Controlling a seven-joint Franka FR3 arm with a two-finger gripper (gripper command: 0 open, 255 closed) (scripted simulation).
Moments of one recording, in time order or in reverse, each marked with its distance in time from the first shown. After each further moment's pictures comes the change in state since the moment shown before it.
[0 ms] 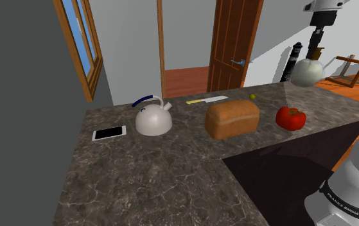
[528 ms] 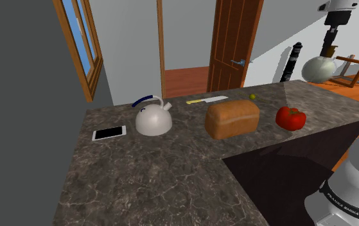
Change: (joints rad) arm -0.048 0.188 -0.171 0.186 0.039 0.005 -0.237
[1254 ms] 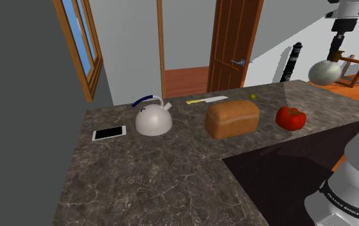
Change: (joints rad) arm -0.080 0.215 -0.124 0.126 0.115 0.055 -0.212
